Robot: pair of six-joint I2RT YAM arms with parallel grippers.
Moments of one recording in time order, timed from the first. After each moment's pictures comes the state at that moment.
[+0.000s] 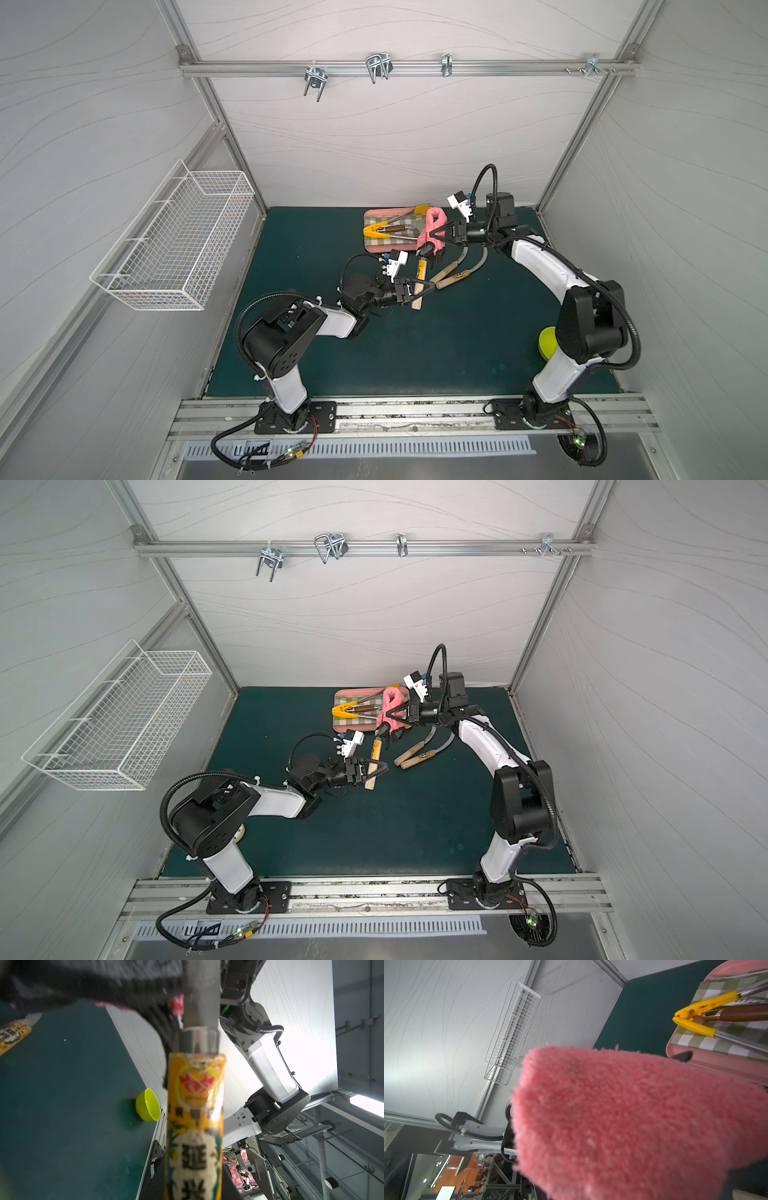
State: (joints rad) left arm -0.63 1.74 0.63 1.30 0.80 -1.33; right arm 0.32 1.69 1.38 -0.25 -1.14 0.43
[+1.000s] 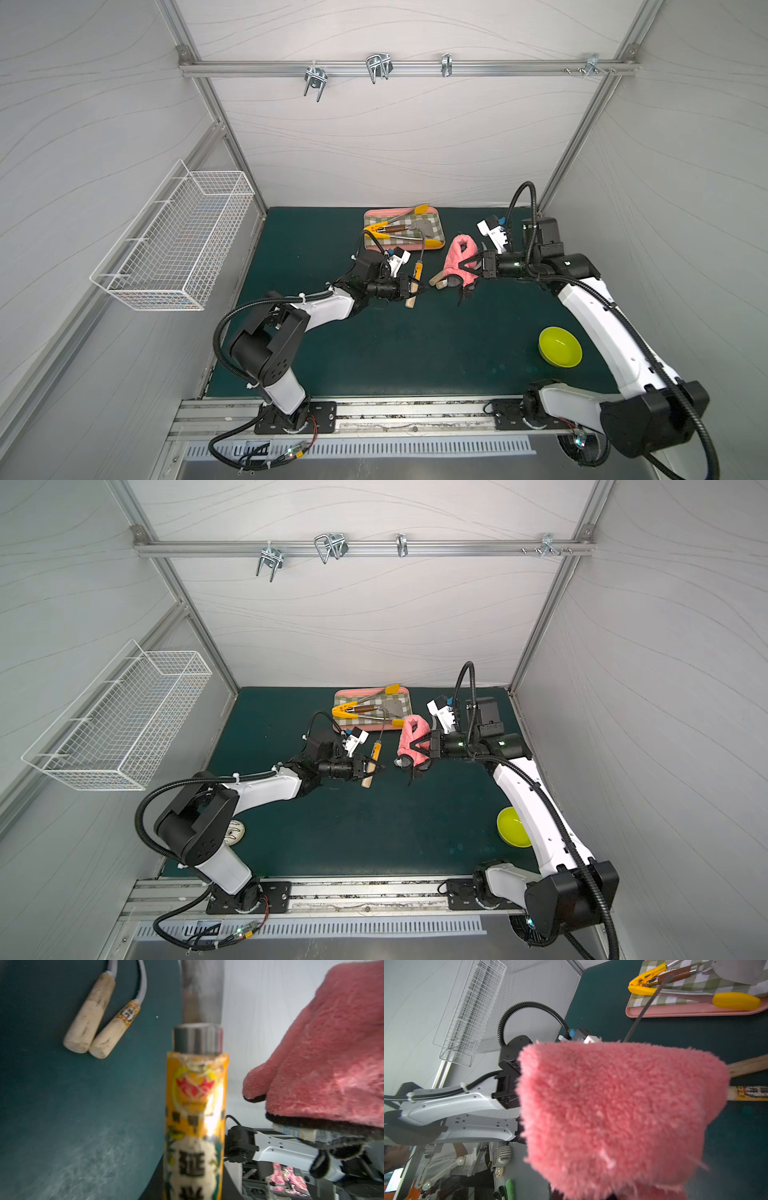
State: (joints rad) left arm -0.58 1.63 0.88 0.22 0.76 -0.75; right arm 0.28 1.20 1.23 -0.79 -0.82 0.24
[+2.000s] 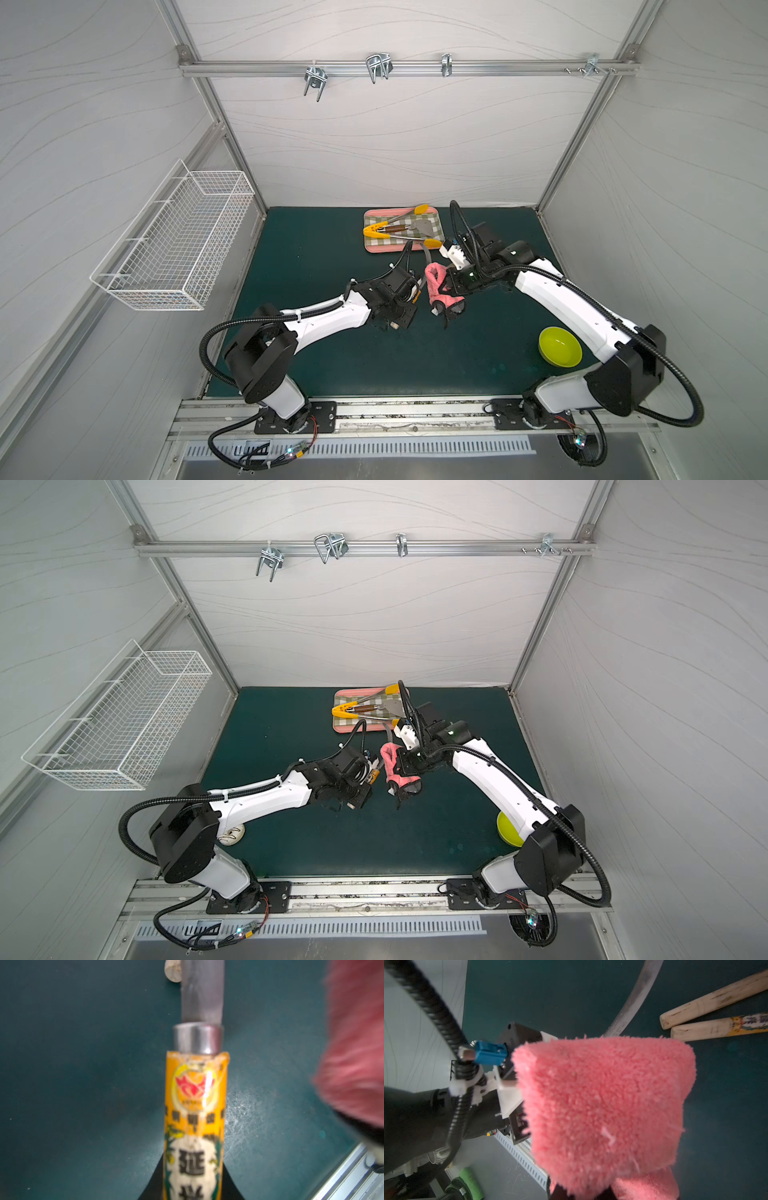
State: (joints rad) left arm -0.84 1.58 1.02 -0.47 0.03 -0.26; right arm 0.61 1.43 1.31 -0.97 -0.40 0.31
